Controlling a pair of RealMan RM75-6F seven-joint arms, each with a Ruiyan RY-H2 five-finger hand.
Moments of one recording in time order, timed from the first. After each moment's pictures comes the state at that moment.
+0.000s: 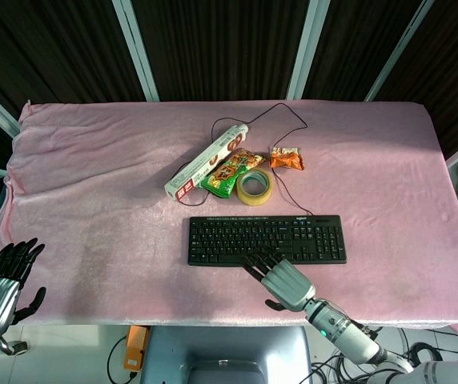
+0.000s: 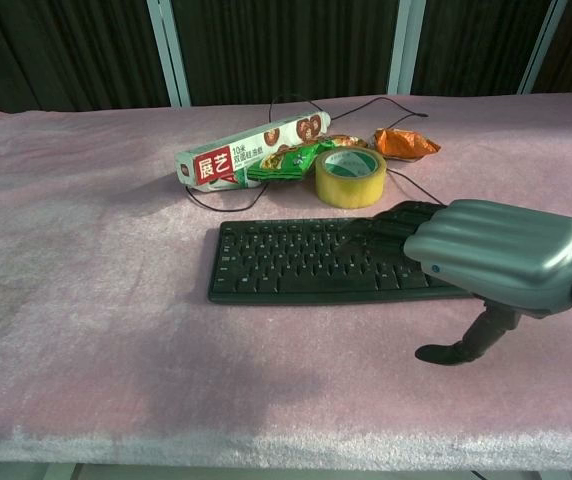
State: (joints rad) left arm -0.10 -1.09 0.03 -1.57 1.66 1.53 -0.05; right arm 0.59 -1.43 -0.04 -1.76 -1.46 0.98 -0.61
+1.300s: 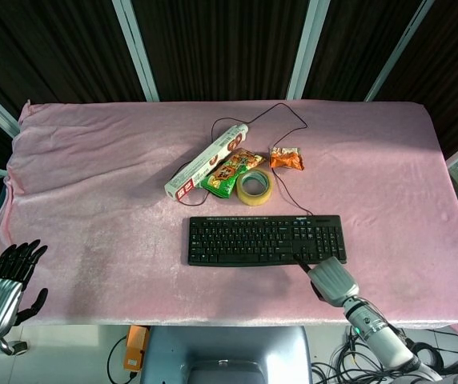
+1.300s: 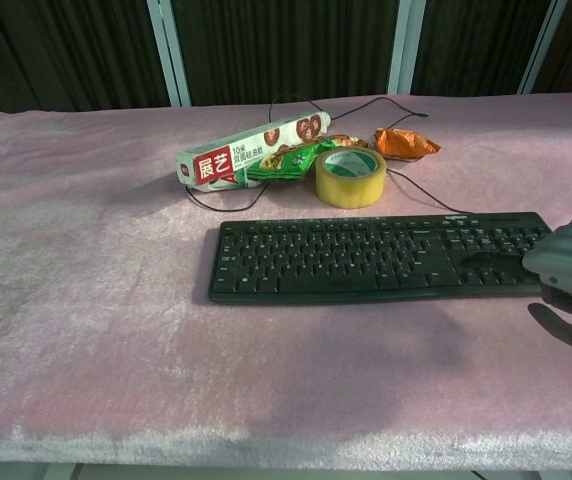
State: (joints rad) left arm -0.10 -1.10 0.04 -1.57 1.66 1.52 -0.03; right arm 0.50 -1.32 -0.08 -1.73 -1.25 1.00 -0.76
